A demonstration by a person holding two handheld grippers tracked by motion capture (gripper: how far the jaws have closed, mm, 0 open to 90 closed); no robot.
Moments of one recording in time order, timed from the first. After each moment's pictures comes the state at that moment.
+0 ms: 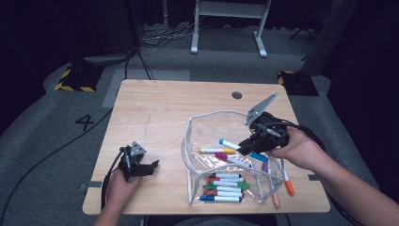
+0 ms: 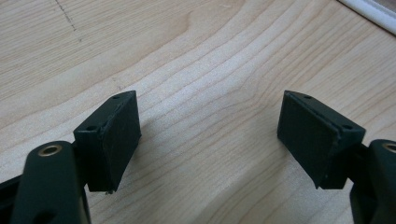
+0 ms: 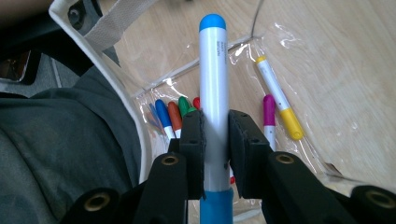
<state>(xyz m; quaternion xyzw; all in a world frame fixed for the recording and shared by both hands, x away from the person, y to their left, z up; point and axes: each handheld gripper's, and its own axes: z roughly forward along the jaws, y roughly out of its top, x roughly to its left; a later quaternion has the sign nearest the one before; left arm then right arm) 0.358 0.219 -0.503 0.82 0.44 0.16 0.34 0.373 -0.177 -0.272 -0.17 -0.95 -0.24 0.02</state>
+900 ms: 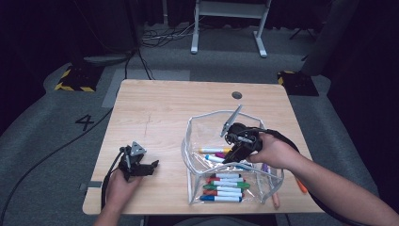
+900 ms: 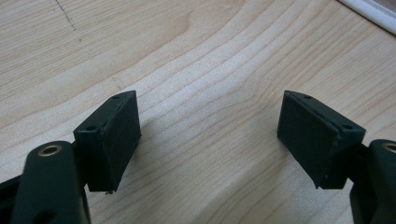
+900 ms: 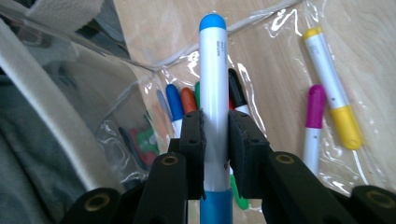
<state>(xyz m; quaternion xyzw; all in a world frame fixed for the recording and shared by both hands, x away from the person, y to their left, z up) 0.358 0.219 -0.503 0.82 0.44 0.16 0.34 0.386 -0.133 -0.325 -0.16 -0.97 -0.17 0.09</state>
